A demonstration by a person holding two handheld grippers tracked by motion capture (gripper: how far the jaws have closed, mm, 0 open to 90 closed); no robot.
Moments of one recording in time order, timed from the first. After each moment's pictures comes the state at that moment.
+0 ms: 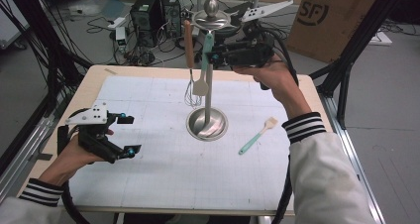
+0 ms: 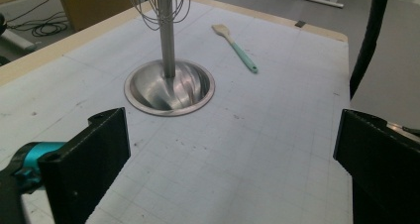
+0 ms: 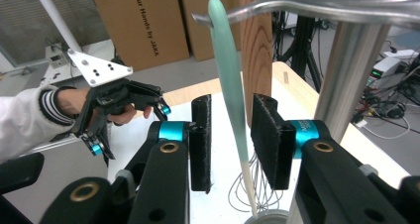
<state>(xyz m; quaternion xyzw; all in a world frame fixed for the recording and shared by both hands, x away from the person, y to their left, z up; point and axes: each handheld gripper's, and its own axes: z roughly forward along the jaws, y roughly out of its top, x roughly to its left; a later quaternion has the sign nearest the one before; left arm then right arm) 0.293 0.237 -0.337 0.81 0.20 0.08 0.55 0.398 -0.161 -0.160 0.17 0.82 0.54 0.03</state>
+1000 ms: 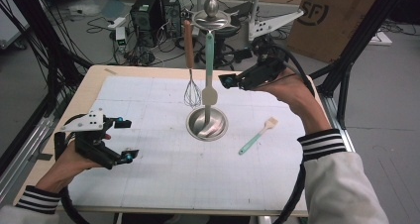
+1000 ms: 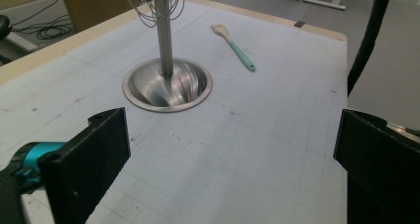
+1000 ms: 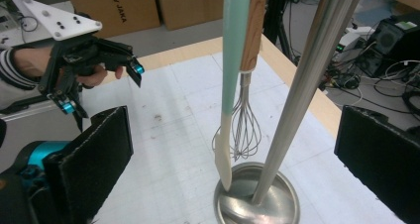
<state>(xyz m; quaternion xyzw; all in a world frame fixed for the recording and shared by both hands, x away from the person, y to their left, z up) 0.280 0.240 -0.342 0.81 0.20 0.09 0.55 0.367 -0.180 -0.164 0.18 0.85 0.49 0.09</state>
